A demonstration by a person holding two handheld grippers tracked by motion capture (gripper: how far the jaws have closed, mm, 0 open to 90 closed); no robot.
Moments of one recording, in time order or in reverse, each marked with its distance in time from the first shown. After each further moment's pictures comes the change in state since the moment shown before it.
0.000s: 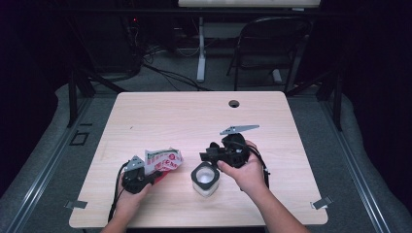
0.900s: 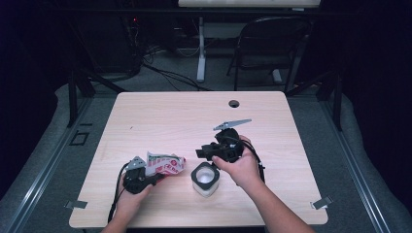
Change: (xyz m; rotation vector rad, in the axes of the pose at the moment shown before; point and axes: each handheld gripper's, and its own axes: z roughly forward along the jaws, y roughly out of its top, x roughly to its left) left arm 0.001 -0.002 0.006 0.027 -0.052 -0.041; right arm 0.001 0.015 0.013 0.047 -0.009 -0.017
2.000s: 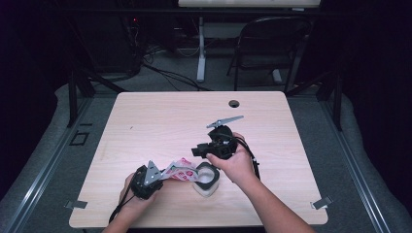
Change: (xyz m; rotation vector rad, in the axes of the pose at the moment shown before) left arm -0.042 0.006 0.002 0.053 0.197 0.412; right arm 0.003 0.010 0.014 0.031 -0.006 -0.004
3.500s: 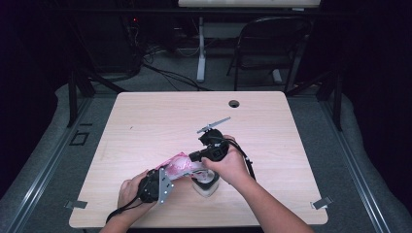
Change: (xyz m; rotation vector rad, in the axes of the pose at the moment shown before) left arm -0.033 0.018 -0.014 -0.031 0.282 0.399; right arm 0.004 0.000 0.024 0.137 0.033 -0.033
